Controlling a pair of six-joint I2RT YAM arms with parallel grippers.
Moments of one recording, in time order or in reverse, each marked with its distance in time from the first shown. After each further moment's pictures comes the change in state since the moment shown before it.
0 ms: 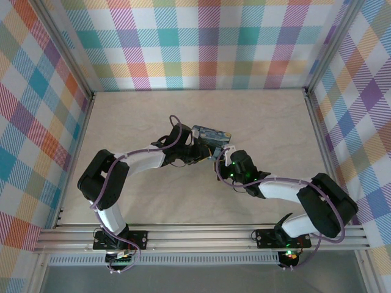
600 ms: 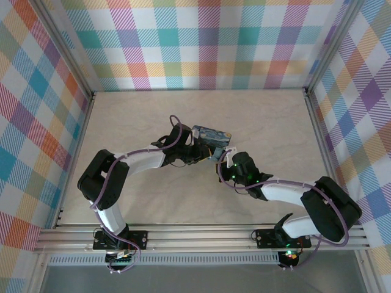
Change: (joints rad) left arm 0.000 0.000 0.000 0.000 0.000 0.003; right arm 0.000 -0.042 -0.027 -0.016 -0.003 -0.004
